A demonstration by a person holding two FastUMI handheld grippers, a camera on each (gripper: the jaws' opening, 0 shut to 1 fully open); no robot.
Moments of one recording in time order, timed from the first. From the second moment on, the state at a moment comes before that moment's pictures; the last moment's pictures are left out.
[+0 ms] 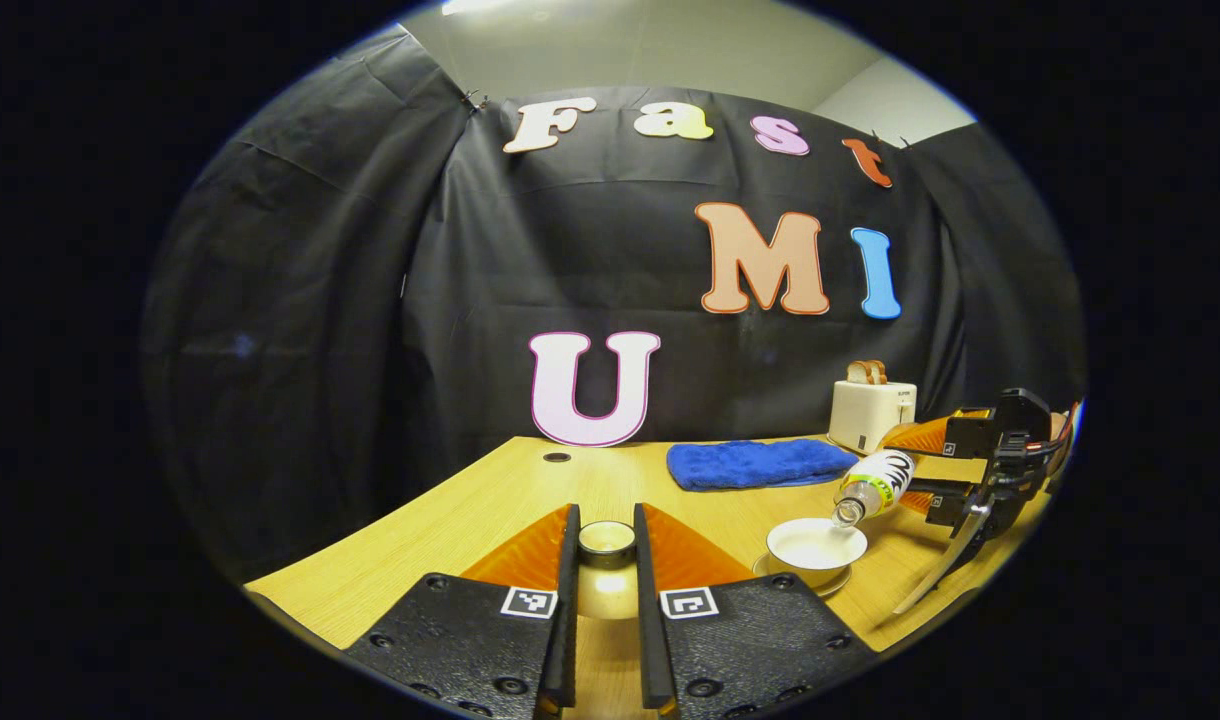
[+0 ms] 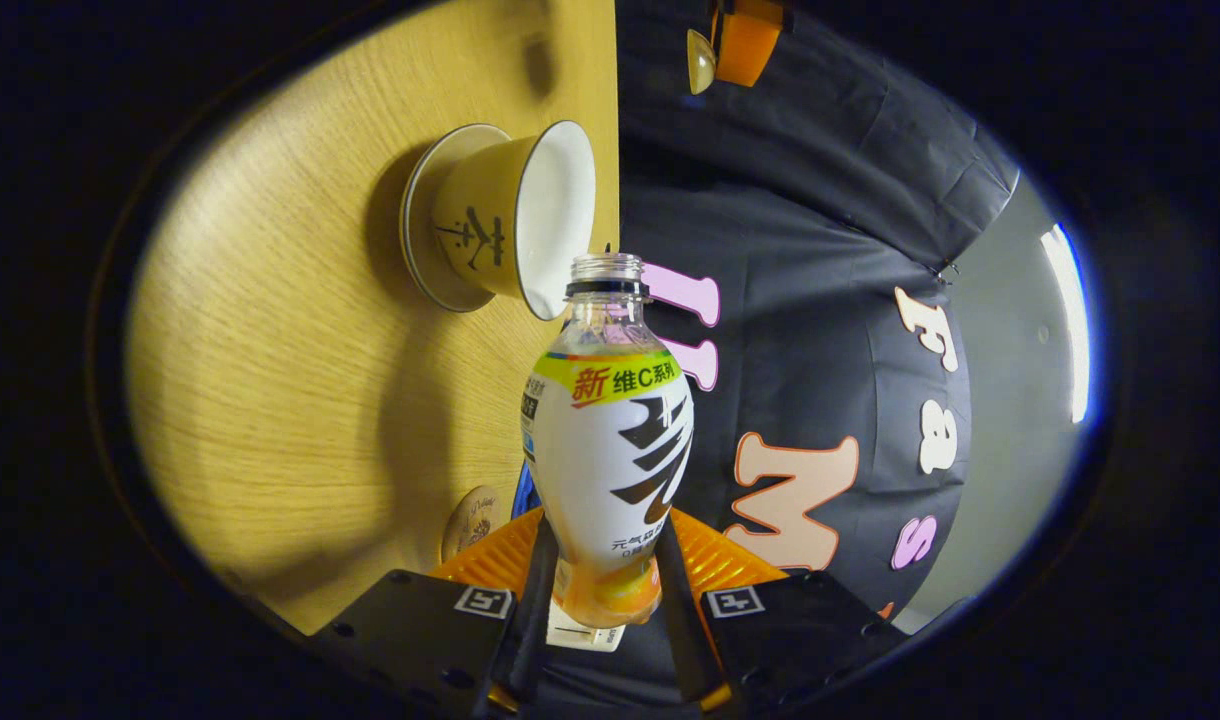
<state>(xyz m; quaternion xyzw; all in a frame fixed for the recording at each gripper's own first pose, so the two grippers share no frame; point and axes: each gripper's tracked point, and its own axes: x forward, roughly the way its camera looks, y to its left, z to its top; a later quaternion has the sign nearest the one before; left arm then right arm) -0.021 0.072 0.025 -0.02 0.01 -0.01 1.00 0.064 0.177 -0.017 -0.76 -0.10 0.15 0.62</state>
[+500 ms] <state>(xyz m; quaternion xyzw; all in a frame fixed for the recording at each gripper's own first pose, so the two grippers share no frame) -0.023 0.073 0.028 -0.03 0.00 -0.01 1.00 0.059 0.191 -0.002 -0.82 -0.14 0.14 0.53</state>
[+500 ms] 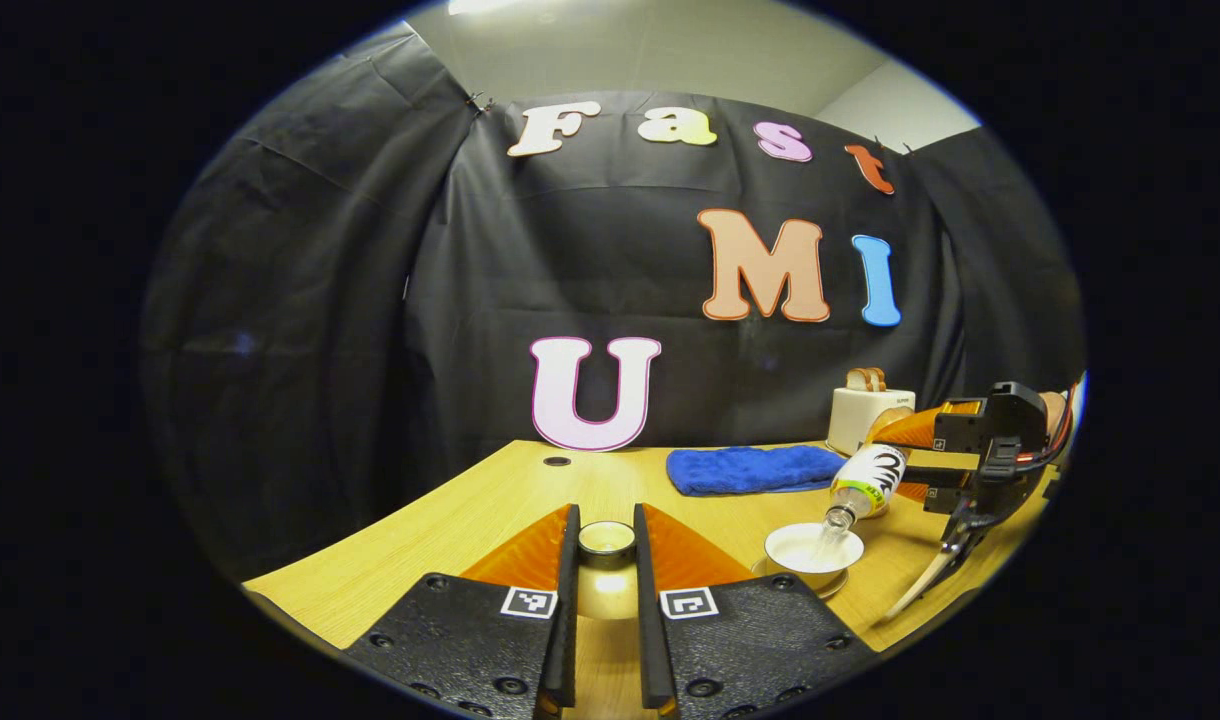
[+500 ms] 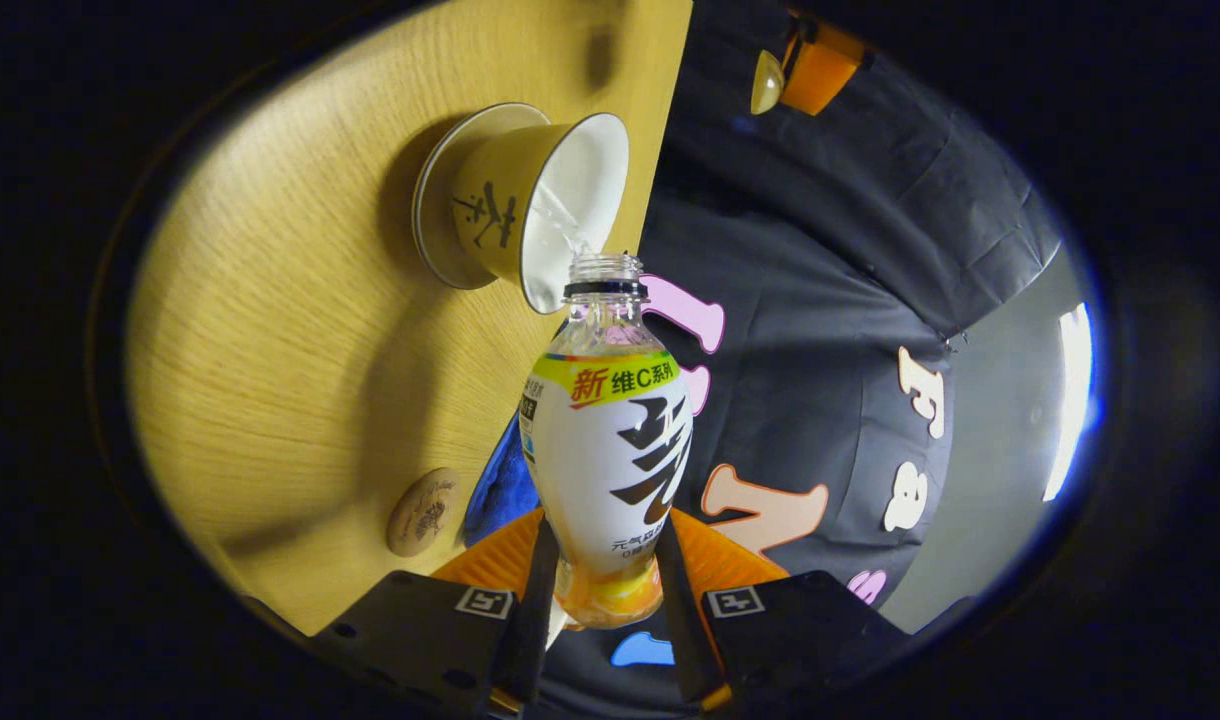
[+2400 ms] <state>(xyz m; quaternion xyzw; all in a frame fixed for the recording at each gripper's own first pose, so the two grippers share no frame) -0.013 0.004 0.026 -0.03 0.02 -0.08 1.00 0.050 0.165 -0.014 -0.52 0.02 0.21 0.83</state>
